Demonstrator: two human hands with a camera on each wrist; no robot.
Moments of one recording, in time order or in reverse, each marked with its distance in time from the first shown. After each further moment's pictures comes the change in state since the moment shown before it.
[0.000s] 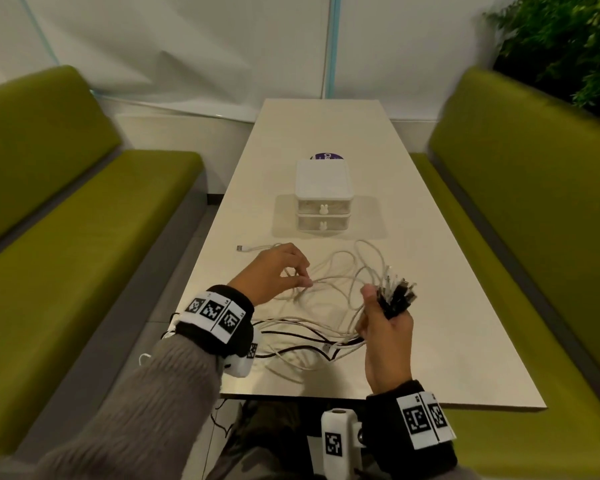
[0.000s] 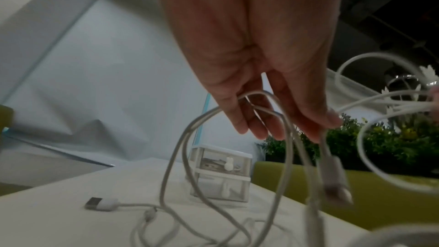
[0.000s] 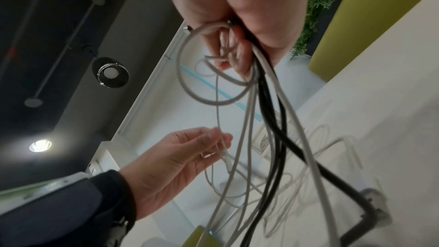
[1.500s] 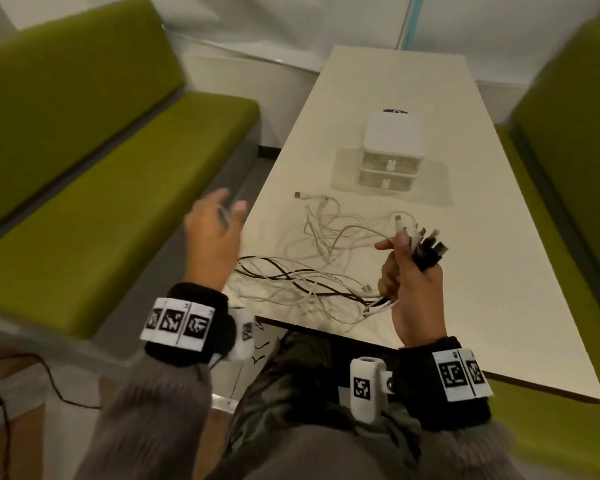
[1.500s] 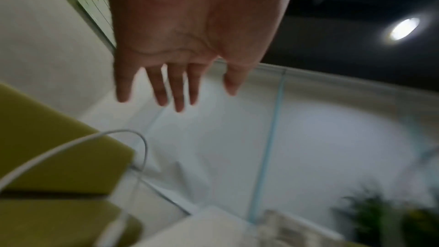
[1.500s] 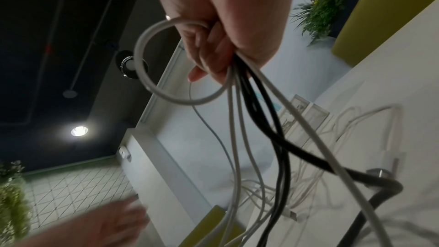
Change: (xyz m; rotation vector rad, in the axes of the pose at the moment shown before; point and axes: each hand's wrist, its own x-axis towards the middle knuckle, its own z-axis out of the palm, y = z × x) left_hand -0.133 -0.016 -0.048 0.006 0.791 -0.583; right_hand -0.035 -0.003 0.028 -0.012 -0.398 0.010
